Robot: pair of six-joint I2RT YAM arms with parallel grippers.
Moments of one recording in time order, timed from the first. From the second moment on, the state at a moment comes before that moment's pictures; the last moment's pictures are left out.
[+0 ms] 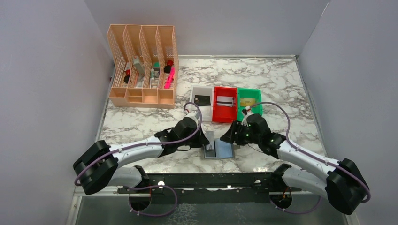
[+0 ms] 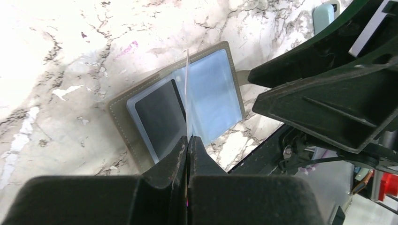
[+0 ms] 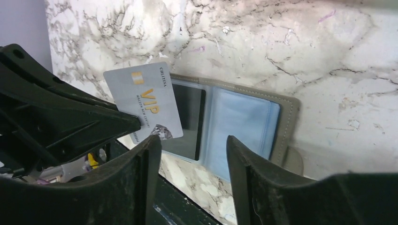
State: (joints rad) left arm -0.93 1.27 0.56 0.07 0.07 -0.88; right arm 0.66 1.03 0.42 -0.06 -0.21 0.79
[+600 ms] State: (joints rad) left arm -0.78 1.11 0.49 0.11 0.30 -0.77; right arm 0.66 1.02 0.32 0.15 -0.38 0.84
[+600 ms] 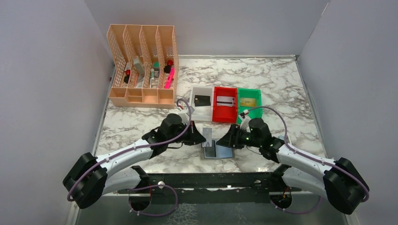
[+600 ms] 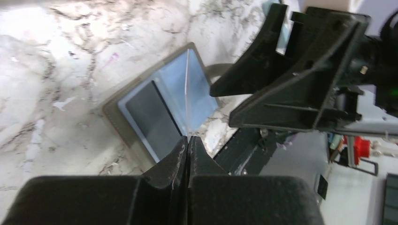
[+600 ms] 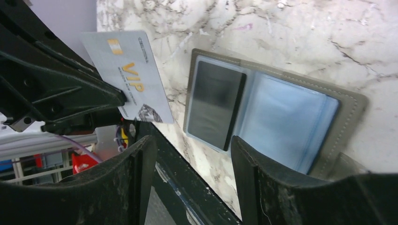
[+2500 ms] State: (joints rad) left arm -0.77 1.10 0.41 0.40 0.56 -0.83; right arm 0.61 0.95 0.16 0.67 -0.58 1.04
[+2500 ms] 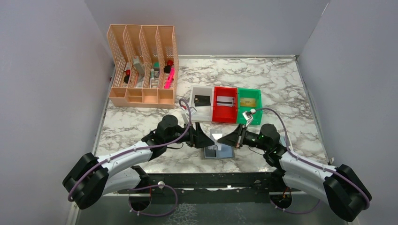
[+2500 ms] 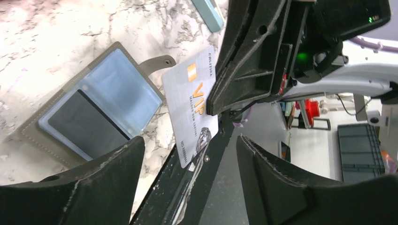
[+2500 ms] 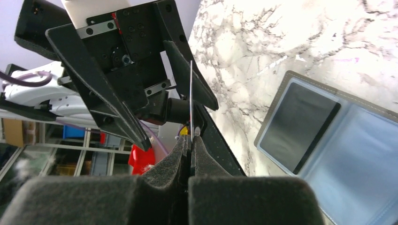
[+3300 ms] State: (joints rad) left arm -0.77 0.83 0.78 -0.43 -0.27 -0.46; right arm 0.61 0.64 0.43 -0.12 0.04 0.67
